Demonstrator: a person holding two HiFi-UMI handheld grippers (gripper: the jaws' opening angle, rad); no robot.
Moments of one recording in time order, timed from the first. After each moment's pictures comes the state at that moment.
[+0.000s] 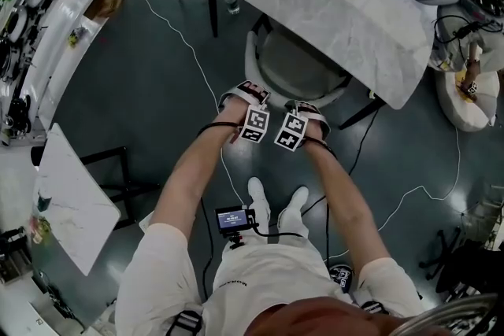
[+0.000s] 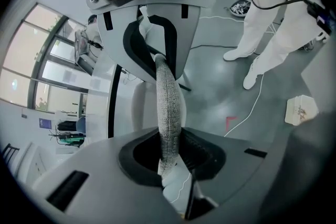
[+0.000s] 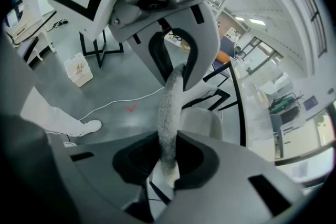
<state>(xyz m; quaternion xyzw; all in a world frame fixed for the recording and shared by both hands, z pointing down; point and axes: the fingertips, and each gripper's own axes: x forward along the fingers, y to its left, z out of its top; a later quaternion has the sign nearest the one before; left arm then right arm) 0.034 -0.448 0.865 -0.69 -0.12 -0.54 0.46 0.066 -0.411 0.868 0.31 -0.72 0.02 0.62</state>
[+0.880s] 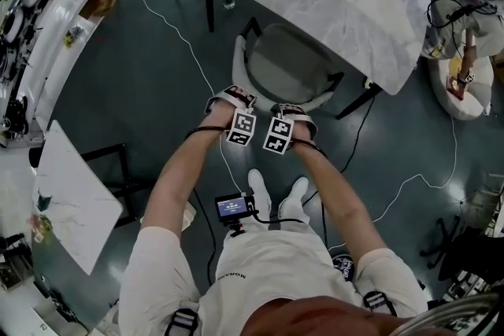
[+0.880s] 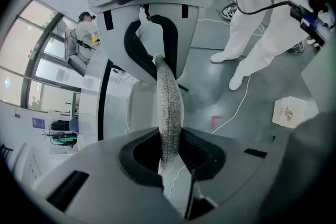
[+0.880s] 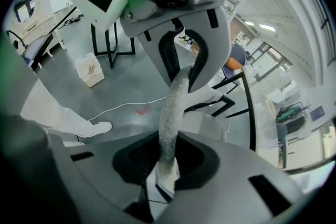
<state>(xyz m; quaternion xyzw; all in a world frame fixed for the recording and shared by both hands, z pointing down) -0.036 -0.399 0.859 -0.69 -0.15 -0.56 0.44 -0.005 -0.361 0.864 0.27 -0.74 0.01 0.62</state>
